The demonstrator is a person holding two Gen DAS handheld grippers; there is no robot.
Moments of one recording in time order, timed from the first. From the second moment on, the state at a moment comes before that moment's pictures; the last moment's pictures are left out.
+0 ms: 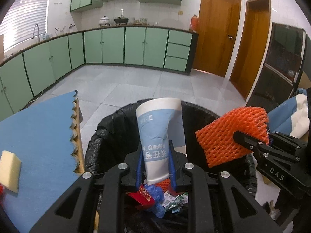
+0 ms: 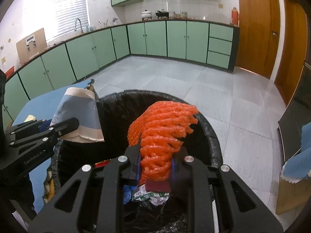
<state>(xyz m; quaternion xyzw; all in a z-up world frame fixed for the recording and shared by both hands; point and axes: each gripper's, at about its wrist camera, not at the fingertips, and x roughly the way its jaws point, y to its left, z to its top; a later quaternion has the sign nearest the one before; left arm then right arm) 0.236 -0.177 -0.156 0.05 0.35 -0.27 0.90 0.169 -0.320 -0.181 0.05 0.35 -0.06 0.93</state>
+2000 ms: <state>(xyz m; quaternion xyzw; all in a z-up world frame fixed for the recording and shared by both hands) 0.210 0.132 -0.124 -0.01 0.30 0.02 0.95 0.232 -0.085 -0.147 0.00 0.33 0.11 0.94</state>
